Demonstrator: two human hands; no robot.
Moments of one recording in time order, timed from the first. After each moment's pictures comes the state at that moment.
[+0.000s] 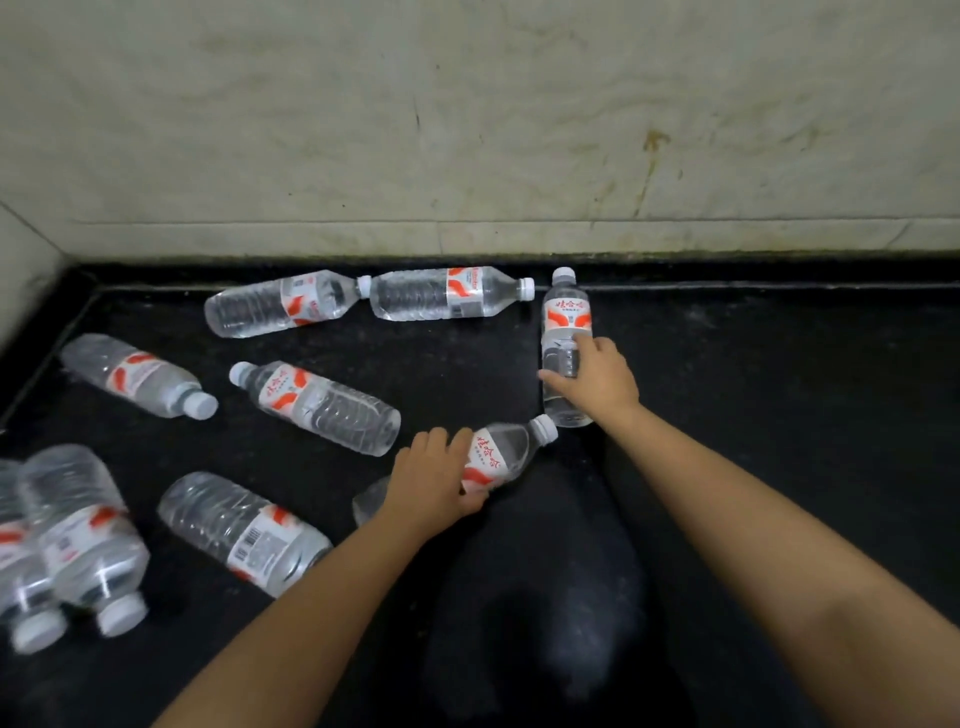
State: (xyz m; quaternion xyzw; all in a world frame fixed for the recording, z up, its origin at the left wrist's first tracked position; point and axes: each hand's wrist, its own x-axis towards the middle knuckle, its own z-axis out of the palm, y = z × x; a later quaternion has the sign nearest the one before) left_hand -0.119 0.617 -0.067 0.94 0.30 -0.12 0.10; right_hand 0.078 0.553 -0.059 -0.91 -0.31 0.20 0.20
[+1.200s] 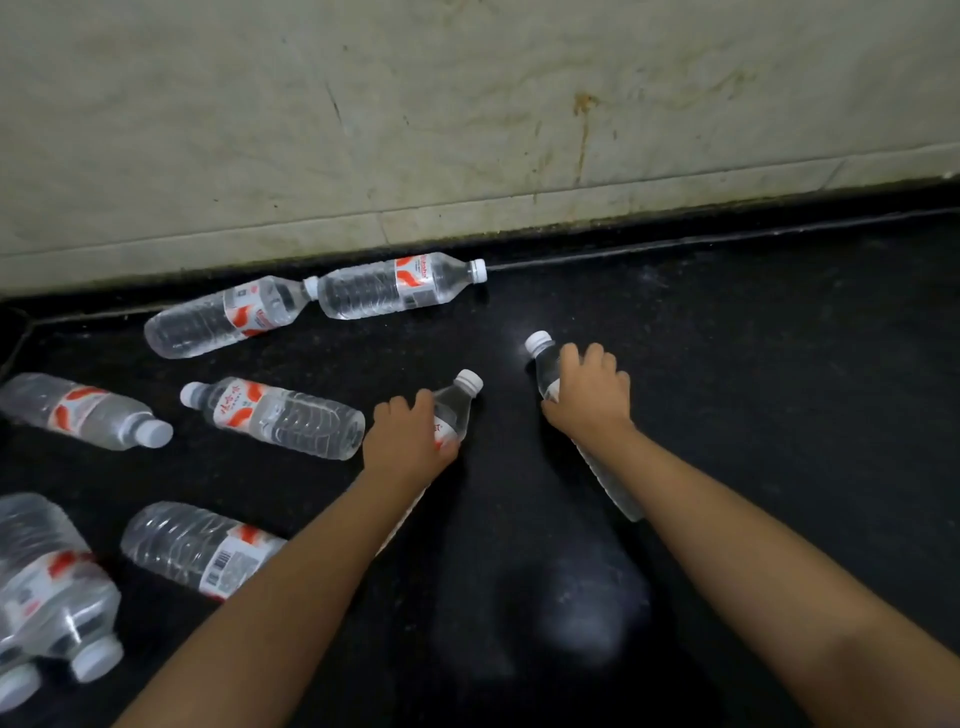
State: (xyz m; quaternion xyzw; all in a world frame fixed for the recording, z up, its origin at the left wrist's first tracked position) left_hand -0.088 0.628 -0.062 0.91 0.39 -0.11 0.10; right_hand 0.057 0.509 -0.067 -0.94 -0.31 0.11 0.06
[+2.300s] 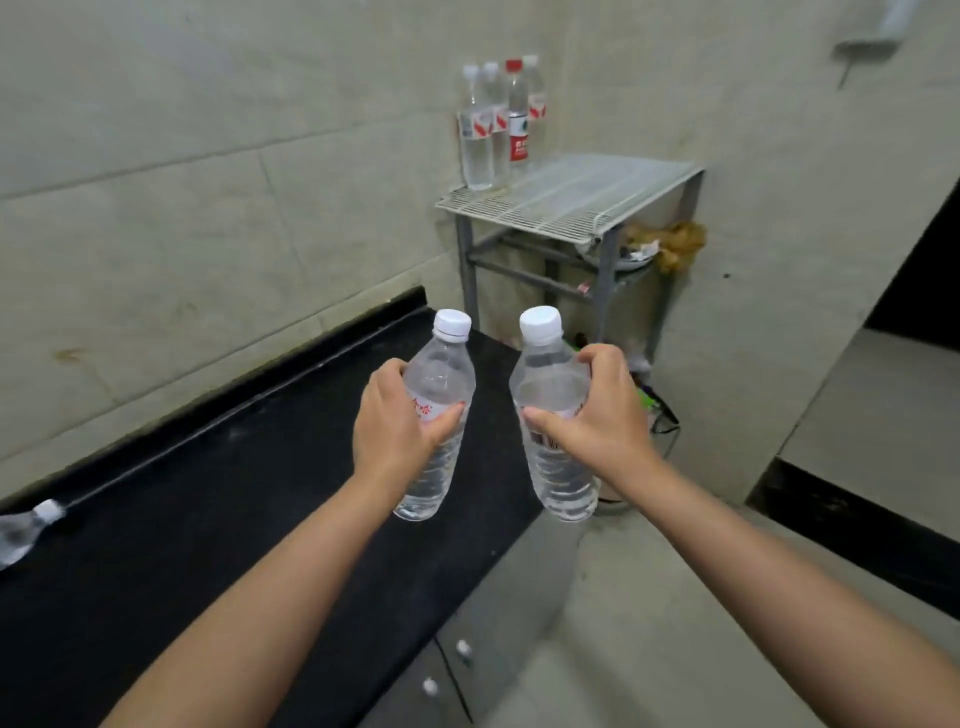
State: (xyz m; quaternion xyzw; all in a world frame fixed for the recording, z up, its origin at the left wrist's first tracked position) left_hand 0.021 0.224 0.084 0.92 0.03 0.17 0.34; right_hand 0.004 0.044 0.093 -0.90 -0.02 -0.19 0.39
